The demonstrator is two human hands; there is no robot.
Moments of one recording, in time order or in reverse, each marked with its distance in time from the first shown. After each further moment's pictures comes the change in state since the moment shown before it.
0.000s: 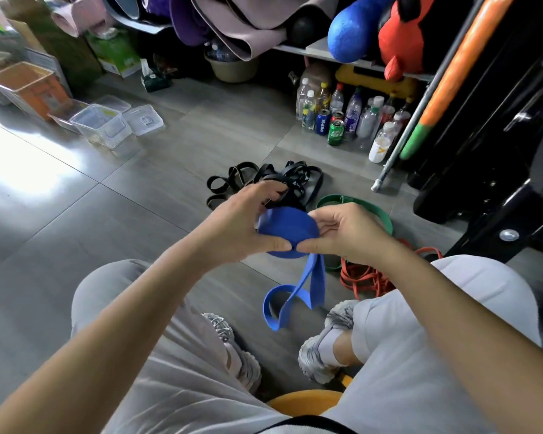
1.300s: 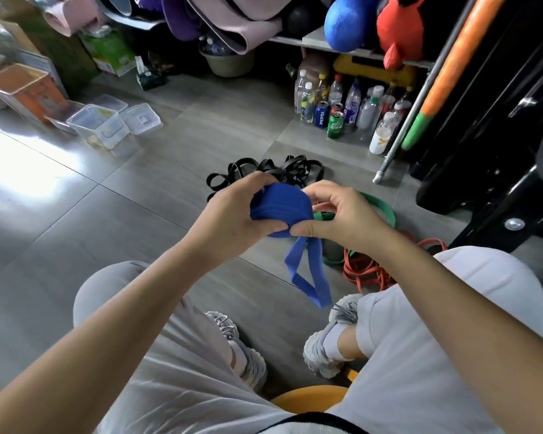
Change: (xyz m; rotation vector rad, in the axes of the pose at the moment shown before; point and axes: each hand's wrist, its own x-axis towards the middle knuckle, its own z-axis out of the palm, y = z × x) left_hand 0.000 0.003 -0.002 -0.003 0.199 0.001; right_hand 0.006 -0.022 0.003 -0.076 0.081 -0.057
